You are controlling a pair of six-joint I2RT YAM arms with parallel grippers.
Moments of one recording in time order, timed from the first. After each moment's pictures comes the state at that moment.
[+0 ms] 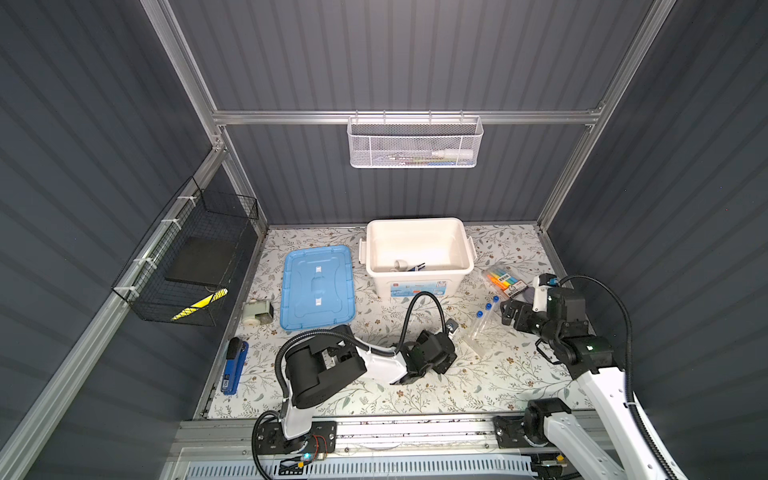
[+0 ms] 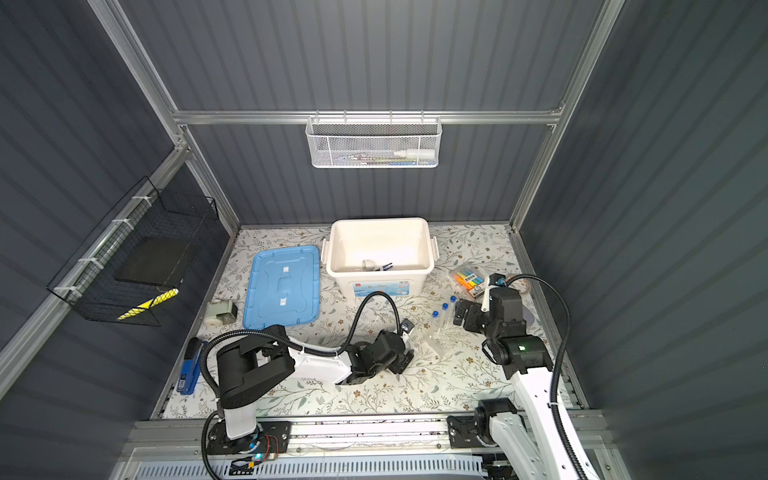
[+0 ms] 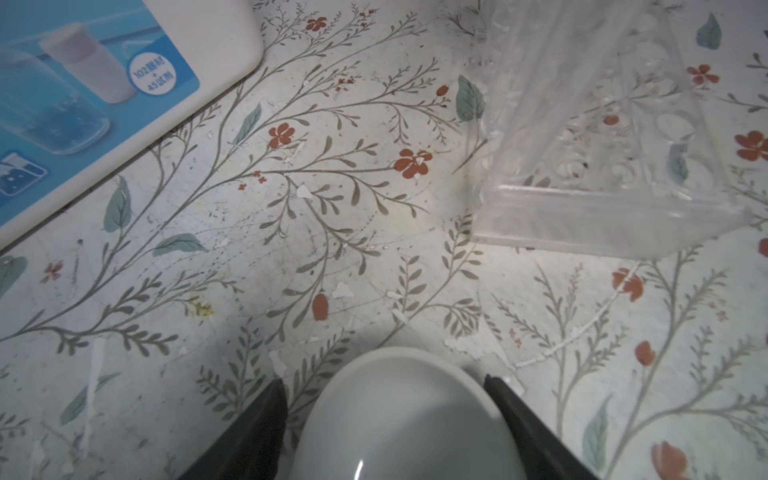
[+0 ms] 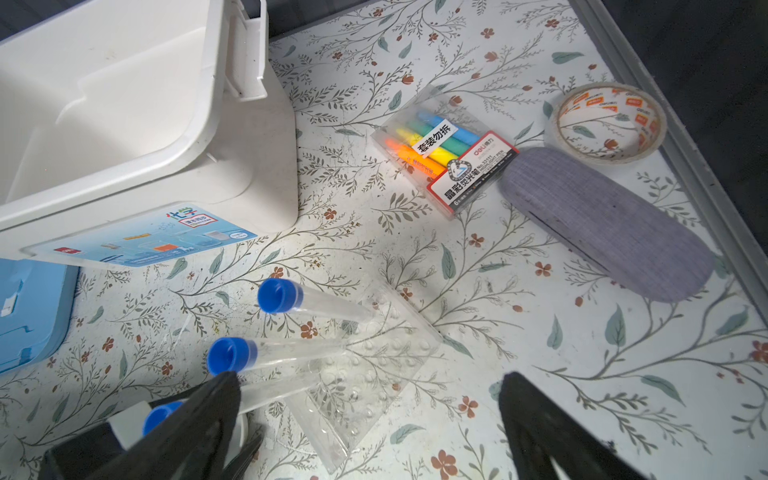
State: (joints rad) left arm -1.20 1.91 0.91 0.24 -0.33 -0.22; right arm 0.08 0.74 0.73 -0.69 -0.02 0.29
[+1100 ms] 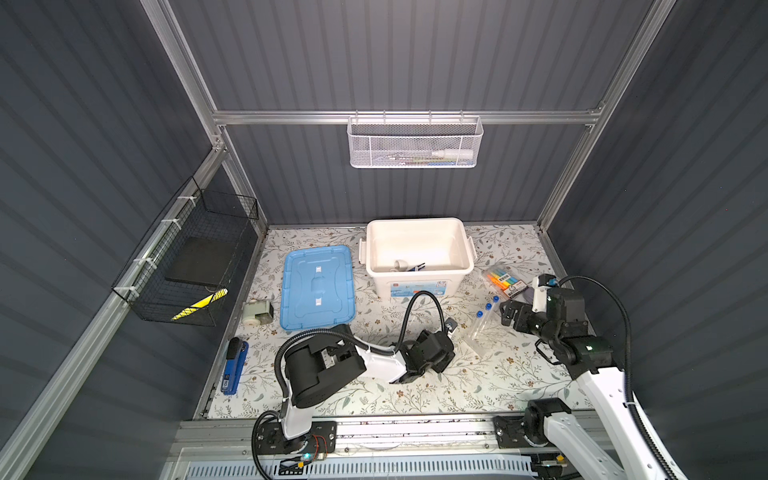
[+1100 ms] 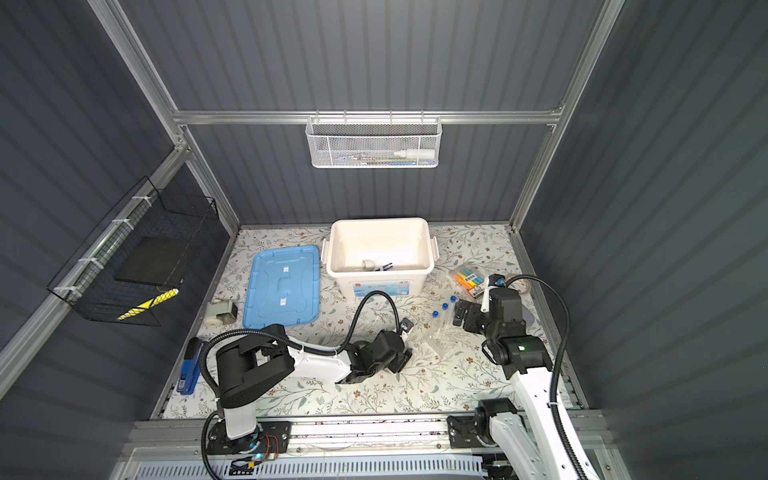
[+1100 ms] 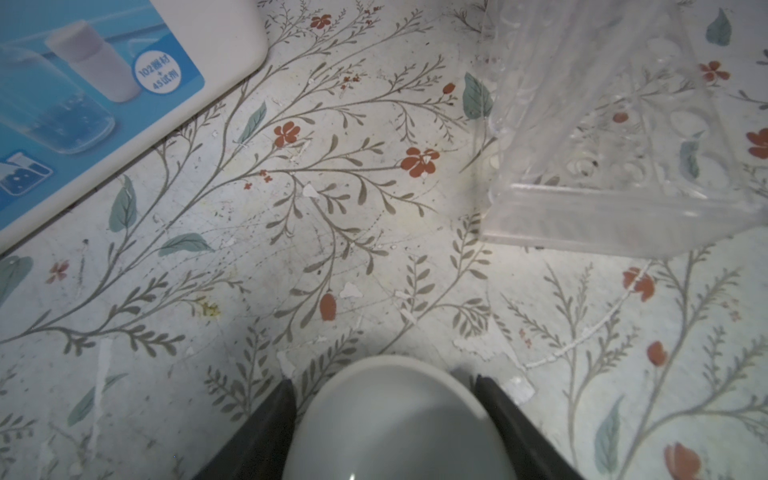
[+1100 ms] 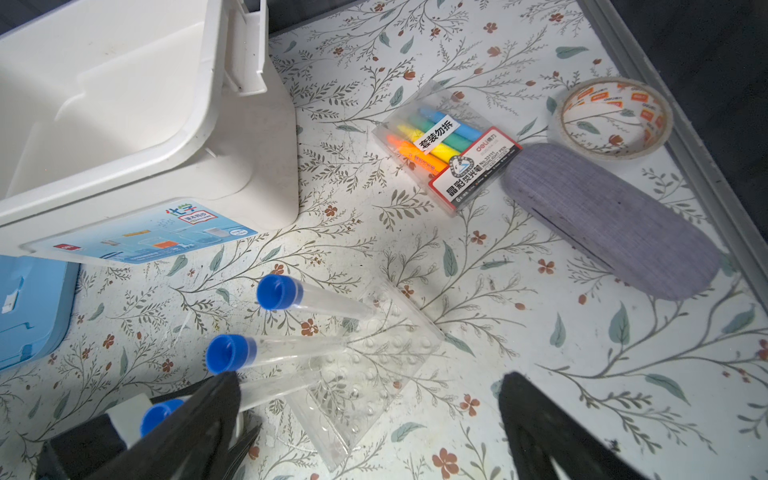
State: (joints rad) left arm -1.20 1.91 0.91 0.24 -0.33 -0.22; right arm 0.08 0.74 0.72 -0.69 -0.02 0.30
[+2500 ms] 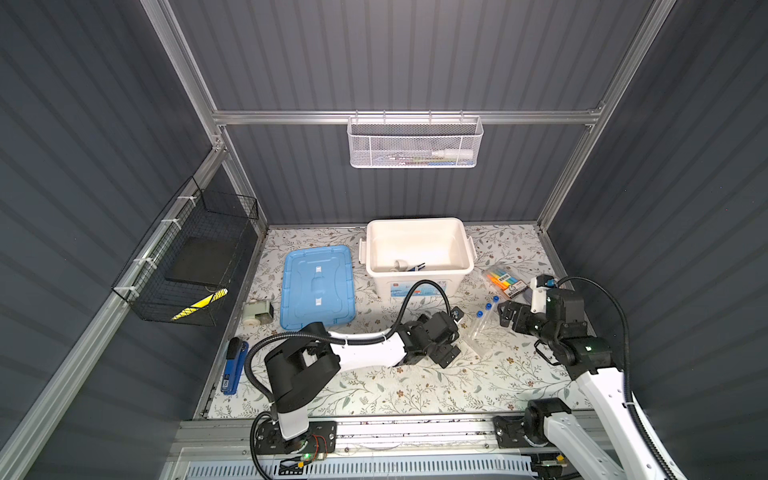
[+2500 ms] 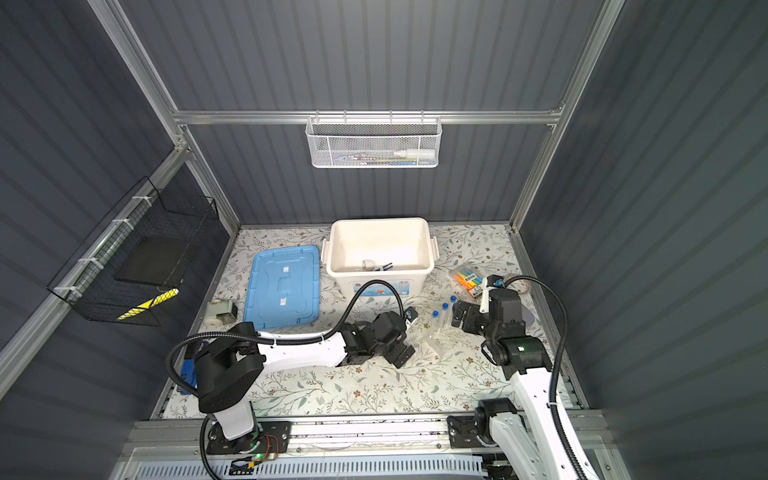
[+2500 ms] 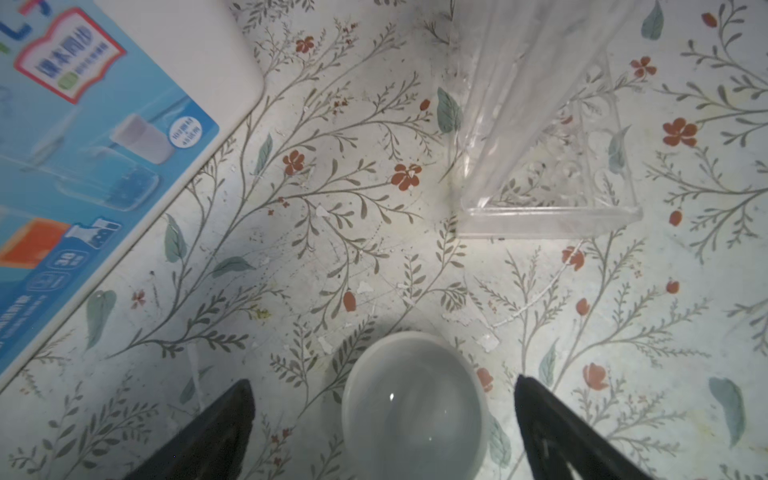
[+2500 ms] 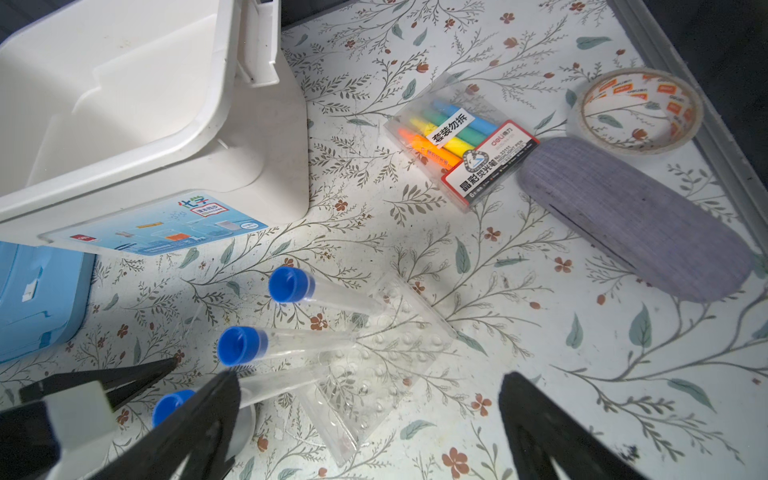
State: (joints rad) left arm -1.15 1.81 1.10 -0.17 -0.20 -0.12; right arm 0.08 0.74 0.71 -0.68 -0.05 0.30
